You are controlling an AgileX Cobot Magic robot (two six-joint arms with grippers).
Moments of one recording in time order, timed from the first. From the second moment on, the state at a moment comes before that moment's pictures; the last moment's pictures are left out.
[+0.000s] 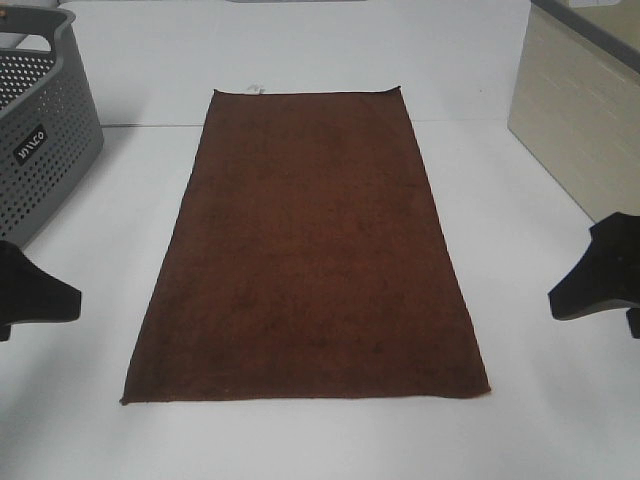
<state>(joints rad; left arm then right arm) -0.02 1.24 -0.45 -0.98 0.57 0.69 0.01 1.20 -0.61 0.49 0.81 -0.29</state>
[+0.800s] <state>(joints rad) -0.02 1.82 -0.53 -1.64 0.60 1.37 0.01 1.70 -0.62 0.97 0.62 -0.83</state>
